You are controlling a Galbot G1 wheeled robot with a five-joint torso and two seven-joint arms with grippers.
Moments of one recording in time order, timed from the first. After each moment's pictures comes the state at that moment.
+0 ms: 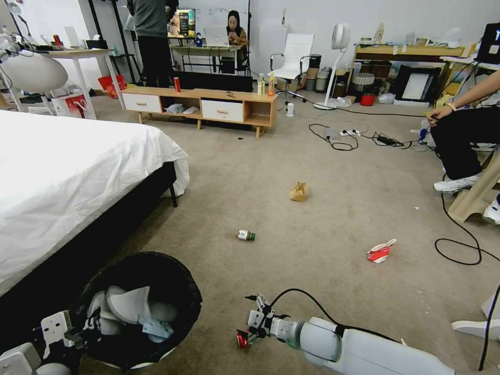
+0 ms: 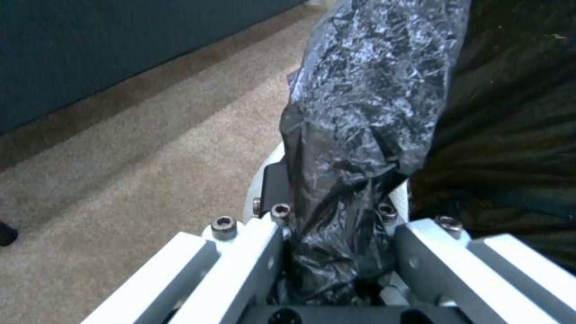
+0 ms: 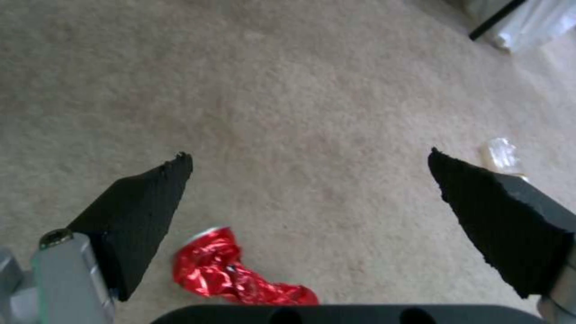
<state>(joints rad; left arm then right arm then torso) 1.64 -1.57 -1.02 -2.33 -0.47 0.69 -0.04 -0.48 0.93 -0.87 1.50 0.21 -0.10 -0.05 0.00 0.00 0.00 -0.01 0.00</state>
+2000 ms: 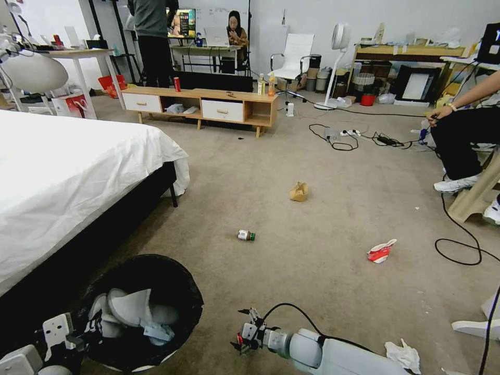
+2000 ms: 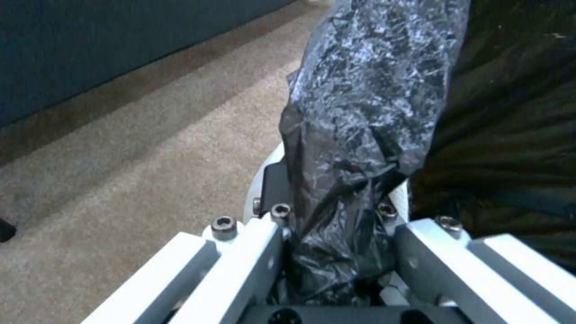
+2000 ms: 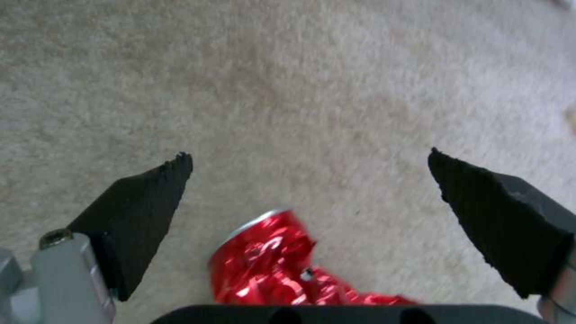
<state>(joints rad) 1.64 -1.59 -1.01 -2.33 -0.45 0.69 -0.03 -0.55 1.13 -0.87 1.12 0.22 0.10 -0.06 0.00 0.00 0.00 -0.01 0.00</state>
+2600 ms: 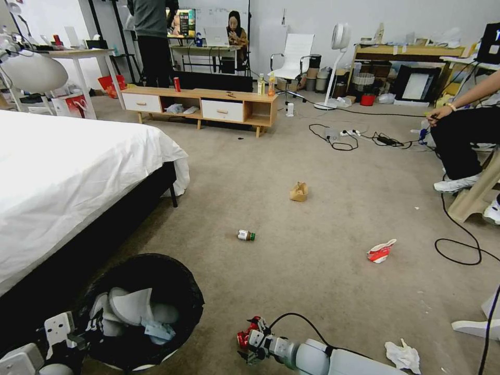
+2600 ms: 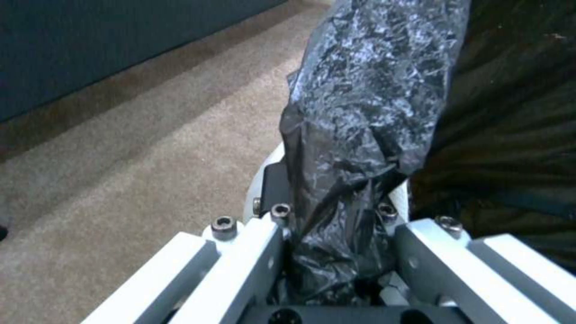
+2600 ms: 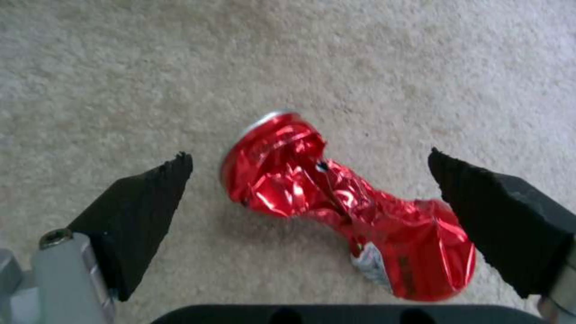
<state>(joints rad) 1.63 -1.58 -1.01 -2.32 -0.46 0.70 -0.03 -0.59 1.08 -0.86 1.13 0.29 0.07 -0.04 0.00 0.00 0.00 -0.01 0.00</state>
